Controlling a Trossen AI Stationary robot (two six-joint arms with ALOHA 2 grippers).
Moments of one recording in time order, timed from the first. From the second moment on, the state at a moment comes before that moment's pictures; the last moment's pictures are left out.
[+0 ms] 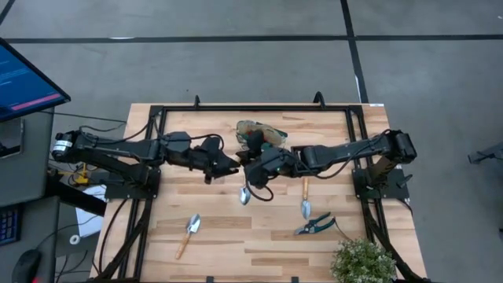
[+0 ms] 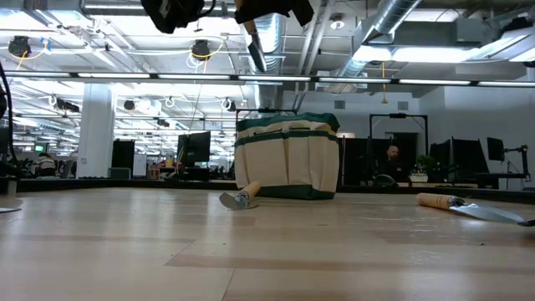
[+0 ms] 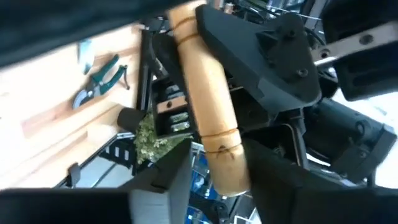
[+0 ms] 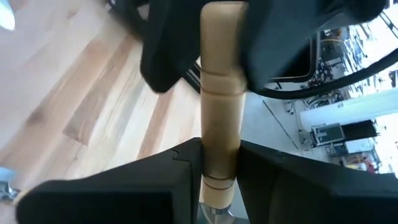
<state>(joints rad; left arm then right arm) -0.08 0.90 0.81 0.14 0.08 -1.72 0.16 1.71 1.45 -0.20 0.48 -0.79</state>
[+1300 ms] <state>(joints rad) -0.05 0.85 0.81 0.43 0.11 -1.16 -0.13 1.22 1.45 -0.01 -0.87 0.16</state>
